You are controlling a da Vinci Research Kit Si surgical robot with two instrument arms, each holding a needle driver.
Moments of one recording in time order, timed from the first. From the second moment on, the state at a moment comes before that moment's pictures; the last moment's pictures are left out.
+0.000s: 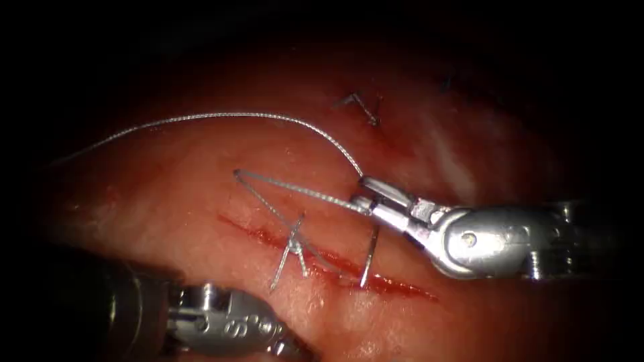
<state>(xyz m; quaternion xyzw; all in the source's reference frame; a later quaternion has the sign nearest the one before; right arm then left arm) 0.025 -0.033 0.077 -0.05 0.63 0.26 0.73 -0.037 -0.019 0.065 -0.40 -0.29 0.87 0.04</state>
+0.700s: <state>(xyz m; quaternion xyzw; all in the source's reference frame) 0.025 -0.033 0.077 0.07 0.61 0.38 0.69 -0.037 -0.018 0.065 -0.40 -0.29 0.87 0.04</state>
